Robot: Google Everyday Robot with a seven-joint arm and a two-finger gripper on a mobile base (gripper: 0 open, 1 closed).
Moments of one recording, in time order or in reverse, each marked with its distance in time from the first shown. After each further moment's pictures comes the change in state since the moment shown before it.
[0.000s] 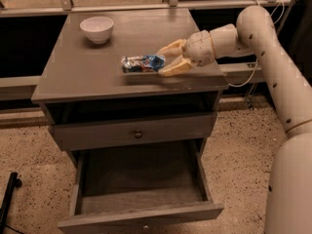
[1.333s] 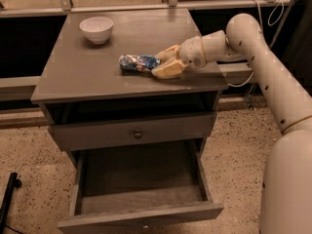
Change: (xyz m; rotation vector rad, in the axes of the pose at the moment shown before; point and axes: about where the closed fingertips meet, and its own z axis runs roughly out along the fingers) arm 0.027 -0.016 0.026 0.063 0.041 0.291
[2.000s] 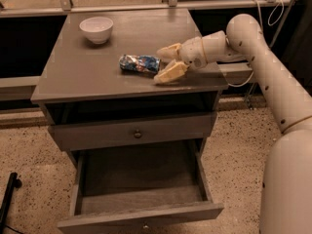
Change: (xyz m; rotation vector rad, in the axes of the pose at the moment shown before) arm 0.000 0.000 0.000 0.000 0.000 0.000
